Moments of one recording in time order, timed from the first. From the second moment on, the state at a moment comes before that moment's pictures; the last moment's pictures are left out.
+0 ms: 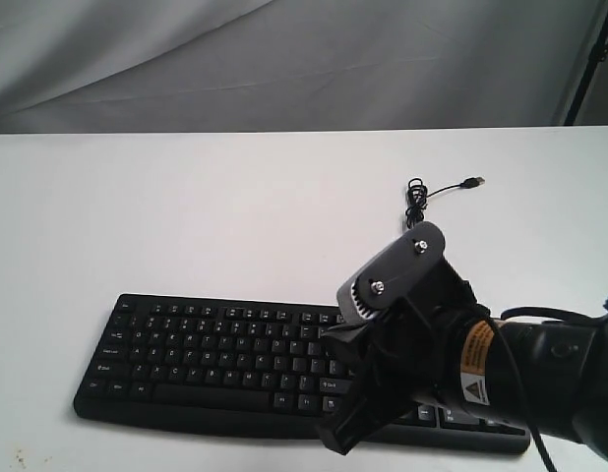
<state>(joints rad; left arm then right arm) -0.18 0.00 0.00 0.04 0.26 -0.02 0.83 1.41 -0.51 -0.17 -0.15 0.21</state>
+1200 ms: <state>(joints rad) -0.18 0.00 0.00 0.04 0.26 -0.02 0.22 0.01 0.00 -0.21 0.17 0.21</state>
